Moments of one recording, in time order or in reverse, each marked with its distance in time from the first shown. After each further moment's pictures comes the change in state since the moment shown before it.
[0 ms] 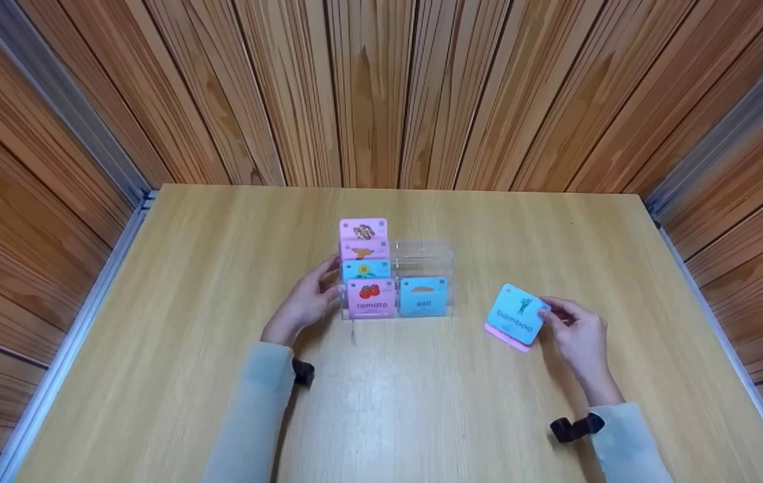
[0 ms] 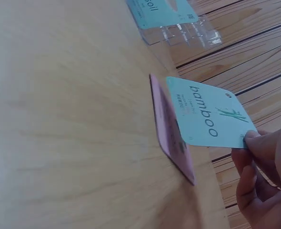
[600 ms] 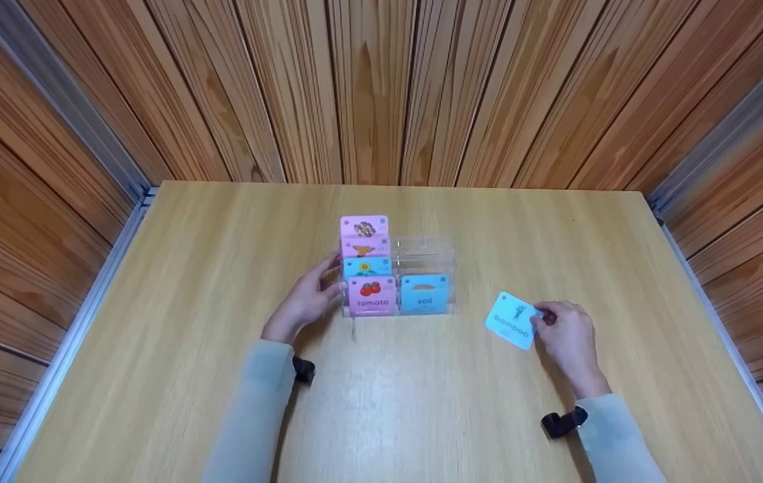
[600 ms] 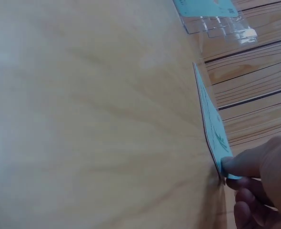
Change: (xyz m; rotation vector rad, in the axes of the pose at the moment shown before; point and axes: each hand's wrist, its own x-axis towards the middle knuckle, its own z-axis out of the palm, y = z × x) left_hand 0.000 -0.002 -0.001 0.003 -0.001 -0.005; right_hand 0.002 0.007 0.014 -0.276 -0.102 -0.025
